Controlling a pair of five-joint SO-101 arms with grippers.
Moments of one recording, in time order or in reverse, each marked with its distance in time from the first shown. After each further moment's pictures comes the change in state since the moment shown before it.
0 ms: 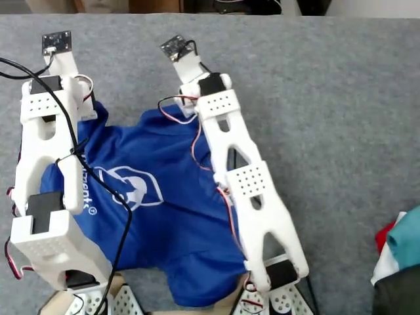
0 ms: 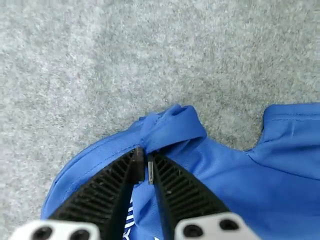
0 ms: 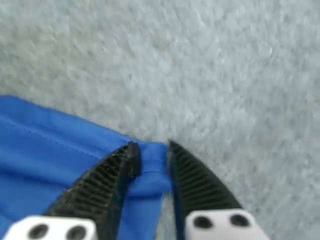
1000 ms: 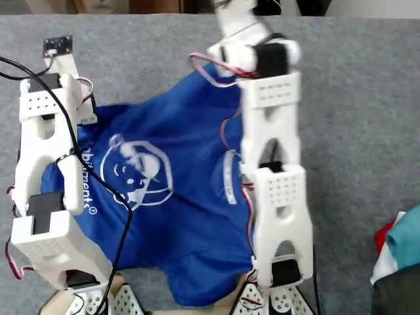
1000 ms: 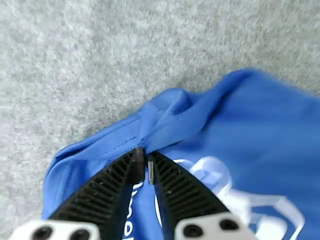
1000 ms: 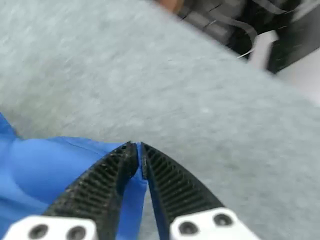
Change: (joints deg) left arm 0.2 -1.3 -3.9 9.0 0.2; right arm 9.4 -31.6 -11.4 20.8 1.3
